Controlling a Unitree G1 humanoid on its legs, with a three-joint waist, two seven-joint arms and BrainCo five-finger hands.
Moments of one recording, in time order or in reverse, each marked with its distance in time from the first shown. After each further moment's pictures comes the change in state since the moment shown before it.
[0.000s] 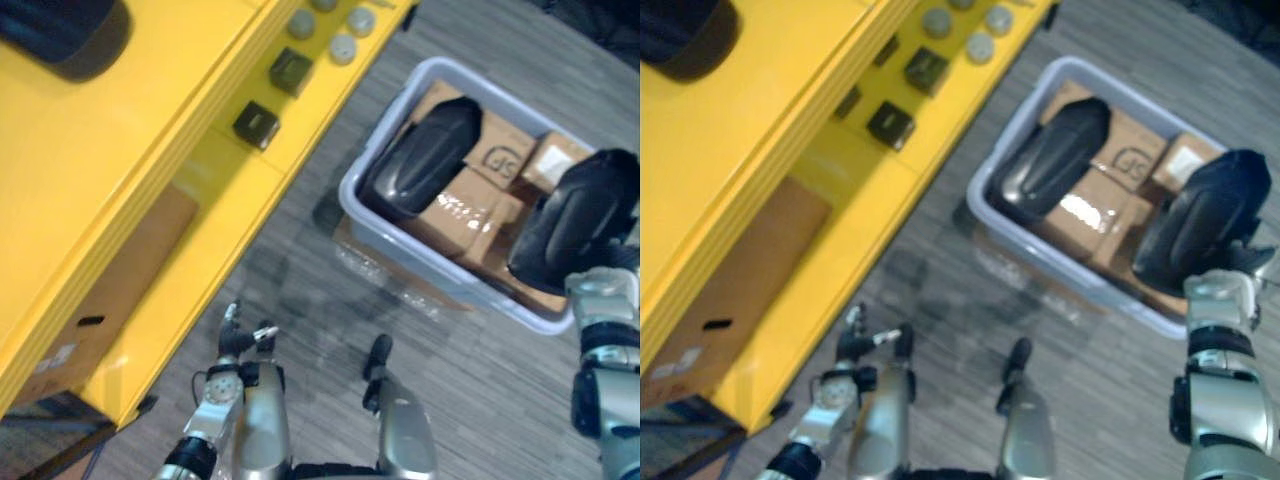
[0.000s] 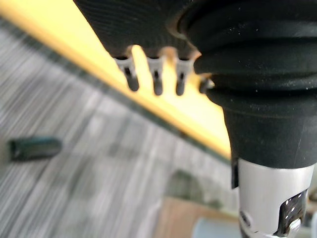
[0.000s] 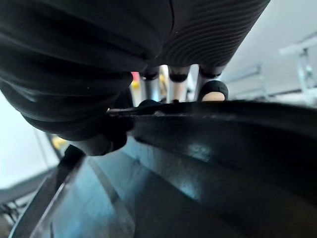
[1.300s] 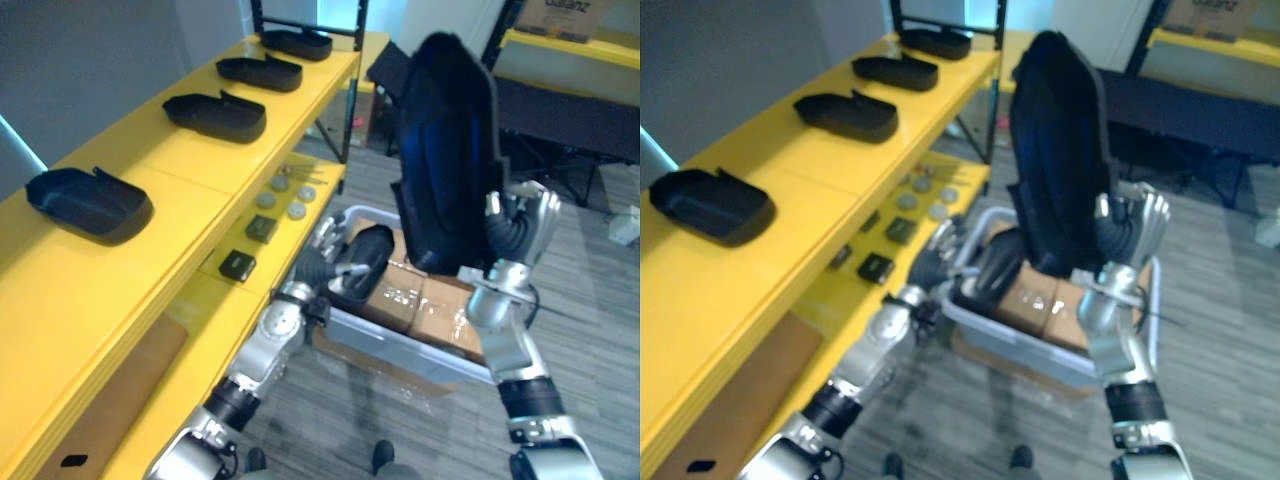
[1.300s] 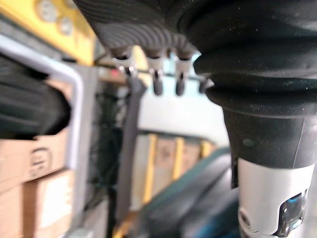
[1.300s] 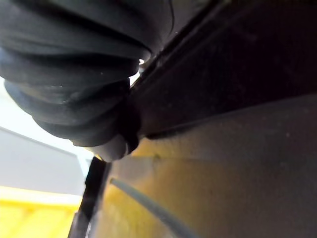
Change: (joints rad) left arm -0.236 -0.105 -0.266 -0.485 -0.255 0.226 -0.271; right arm 0.305 0.334 0.193 -0.793 -0.470 -0.453 -0.227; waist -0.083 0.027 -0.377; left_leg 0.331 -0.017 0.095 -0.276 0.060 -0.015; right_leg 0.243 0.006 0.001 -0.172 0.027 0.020
